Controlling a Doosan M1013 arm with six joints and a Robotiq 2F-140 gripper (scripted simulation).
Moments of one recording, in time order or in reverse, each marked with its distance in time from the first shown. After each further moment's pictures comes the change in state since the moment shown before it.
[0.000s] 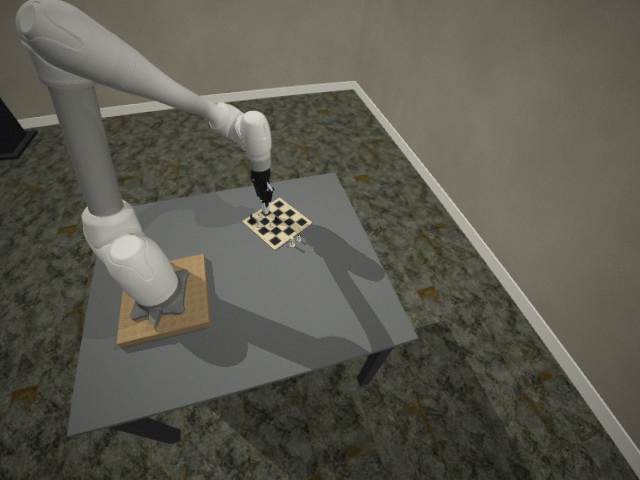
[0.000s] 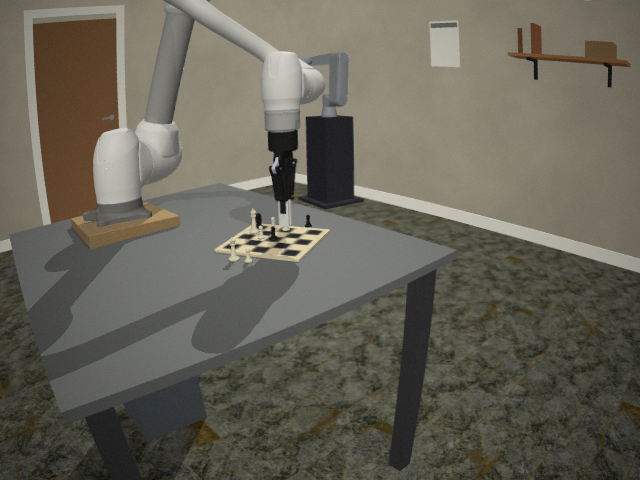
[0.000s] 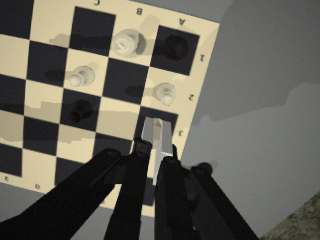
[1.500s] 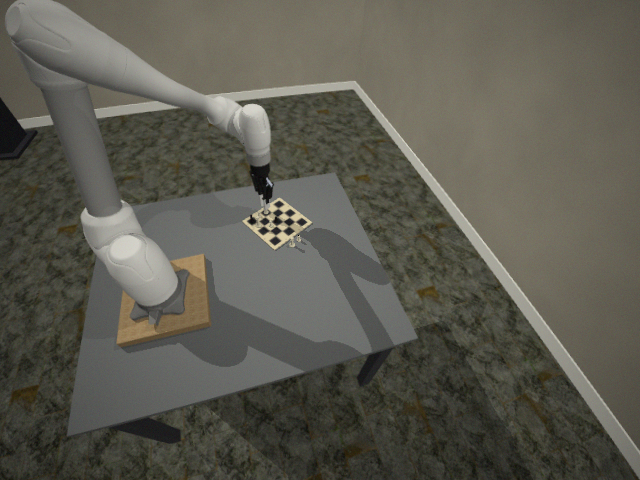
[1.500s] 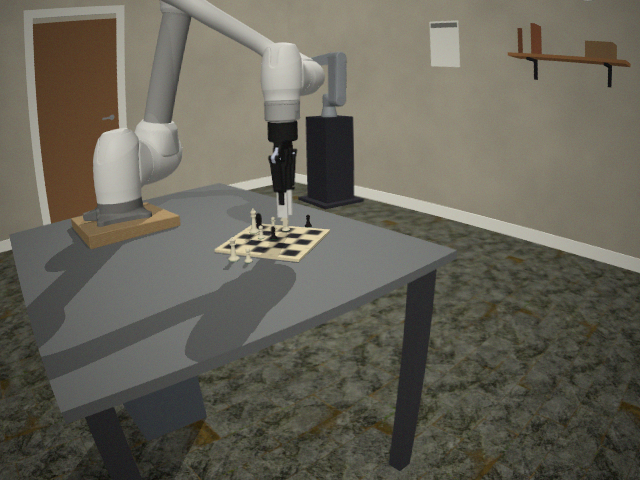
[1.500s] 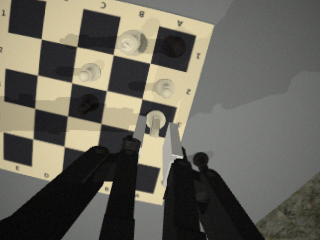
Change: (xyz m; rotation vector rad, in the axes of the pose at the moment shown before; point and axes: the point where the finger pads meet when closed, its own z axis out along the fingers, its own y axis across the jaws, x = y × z) arm 0.000 0.000 -0.025 0.000 0.000 0.000
